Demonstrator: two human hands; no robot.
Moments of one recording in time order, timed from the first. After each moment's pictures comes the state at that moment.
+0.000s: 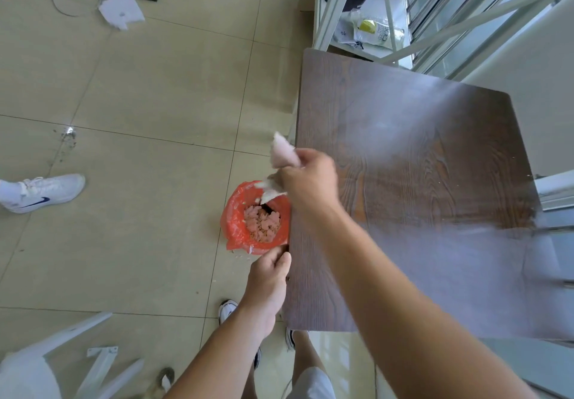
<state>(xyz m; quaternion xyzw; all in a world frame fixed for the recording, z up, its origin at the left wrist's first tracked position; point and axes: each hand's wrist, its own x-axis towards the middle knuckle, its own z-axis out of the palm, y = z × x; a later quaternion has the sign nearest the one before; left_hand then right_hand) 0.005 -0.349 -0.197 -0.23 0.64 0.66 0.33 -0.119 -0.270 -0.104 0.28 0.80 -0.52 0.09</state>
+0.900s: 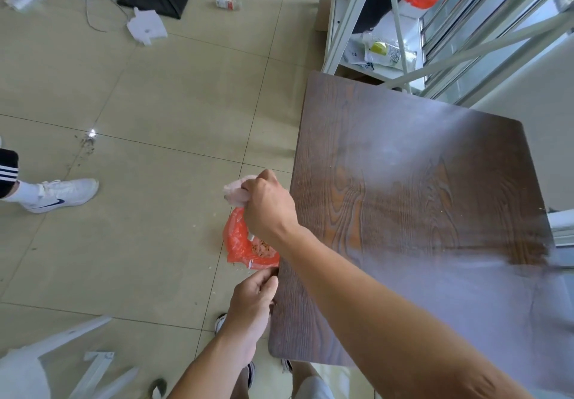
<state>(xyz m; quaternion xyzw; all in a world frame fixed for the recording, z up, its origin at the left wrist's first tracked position) 0.003 -0.350 -0.180 -0.26 0.65 0.64 0.31 -0.143 -0.291 -0.150 -0.03 0.96 -0.22 0.17</state>
